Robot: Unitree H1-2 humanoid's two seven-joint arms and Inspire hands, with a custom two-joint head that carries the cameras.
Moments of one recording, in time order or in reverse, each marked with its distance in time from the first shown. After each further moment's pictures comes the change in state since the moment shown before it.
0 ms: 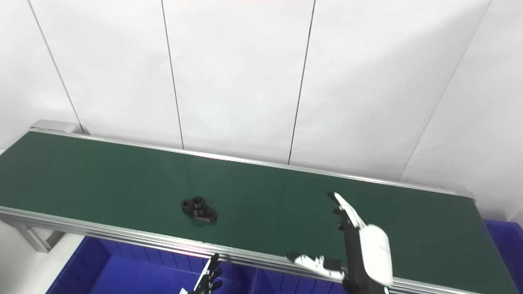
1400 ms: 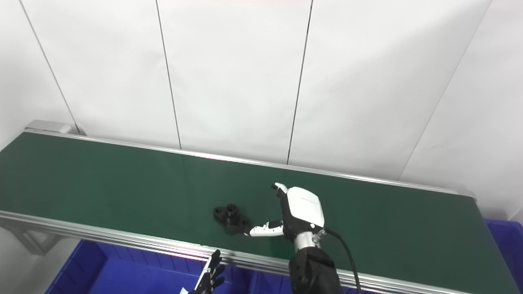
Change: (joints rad) left arm 0.040 -0.032 -0.010 -0.080 0.040 0.000 0.005; right arm -0.400 0.073 0.264 0.595 -0.133 0.307 0.016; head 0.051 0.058
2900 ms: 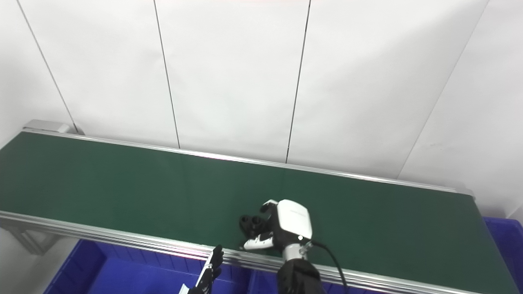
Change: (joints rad) left arm 0.039 -0.031 0.033 -0.065 0.051 0.001 -0.048; right arm -0.041 0.026 0.144 0.306 0.115 -0.134 -0.306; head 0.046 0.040
